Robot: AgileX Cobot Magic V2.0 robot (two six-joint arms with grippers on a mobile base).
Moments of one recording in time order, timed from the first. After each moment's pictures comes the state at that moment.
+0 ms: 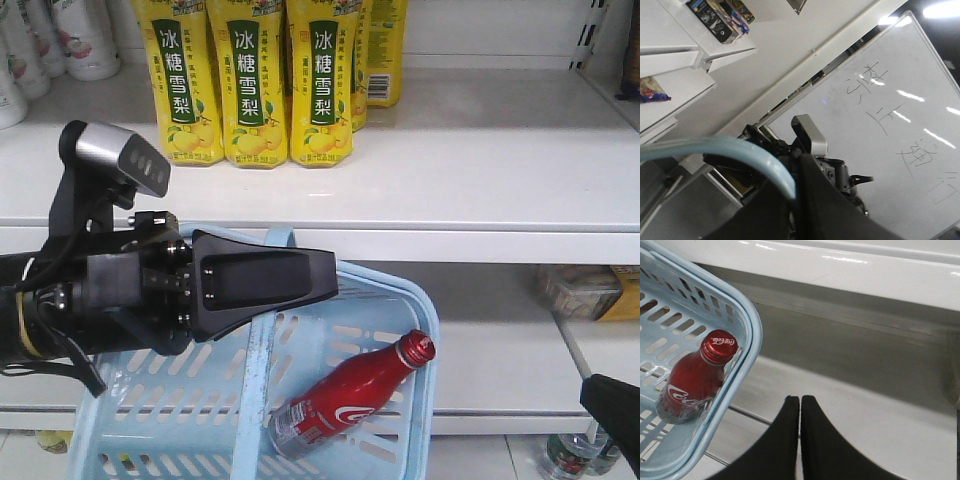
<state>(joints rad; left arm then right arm) -0.43 1.27 -0.79 1.23 -1.13 -2.03 0.70 0.38 -0.36 -0.54 0.50 0.61</state>
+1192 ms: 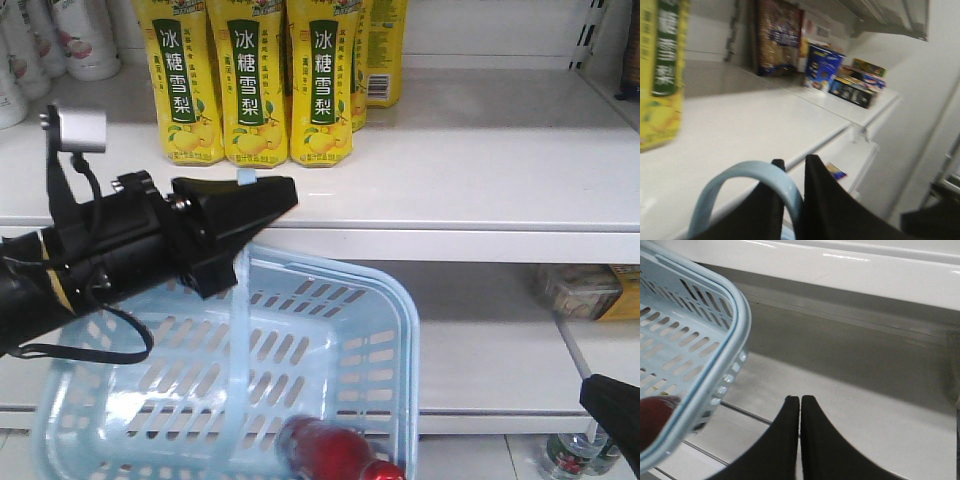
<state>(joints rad) -0.46 1.23 -0.76 0.87 -0.62 -1.24 0.70 0.38 -0.36 -0.54 0.50 0.61</state>
